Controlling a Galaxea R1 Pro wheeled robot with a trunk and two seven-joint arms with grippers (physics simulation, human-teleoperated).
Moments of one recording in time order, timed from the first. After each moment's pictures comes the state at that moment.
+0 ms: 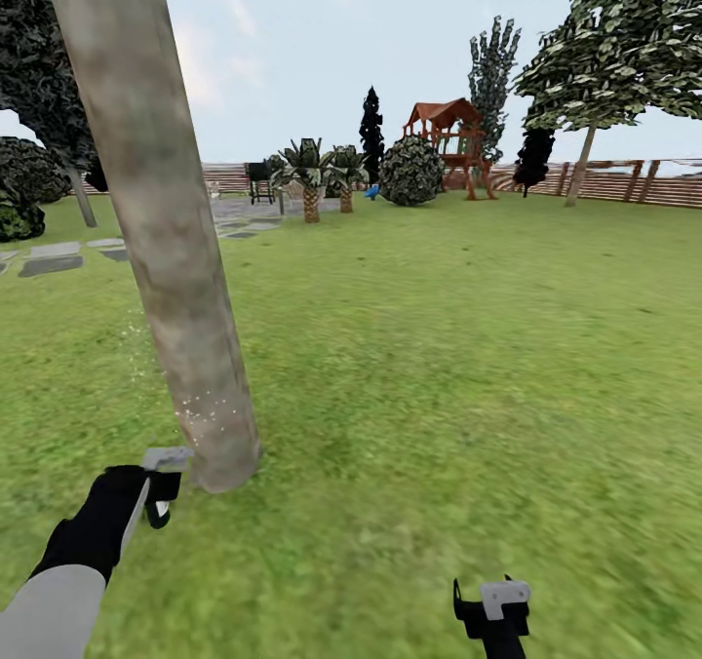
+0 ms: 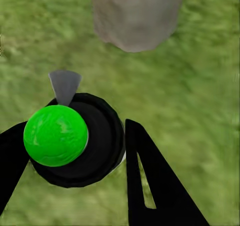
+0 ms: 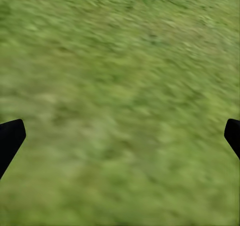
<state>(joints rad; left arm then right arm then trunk) -0.62 0.15 0.28 -0.83 -0.27 0.70 -0.13 -0.41 0.02 0.01 -0.13 0.26 -0.61 -0.32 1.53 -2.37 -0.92</state>
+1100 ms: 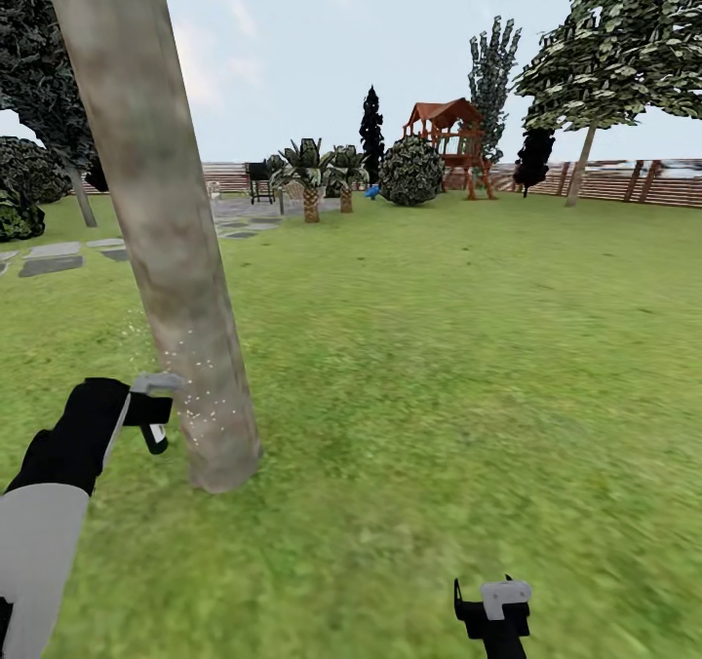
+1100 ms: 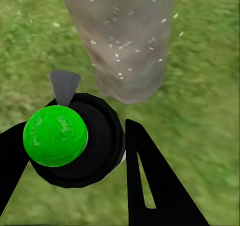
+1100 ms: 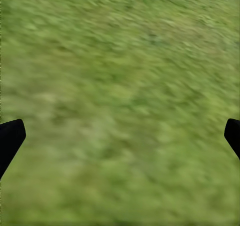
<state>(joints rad) -0.85 0.26 0.15 -0.95 -0.28 0.94 -0.31 -0.41 0.02 0.01 -0.13 0.26 -0.61 -0.32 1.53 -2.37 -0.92</state>
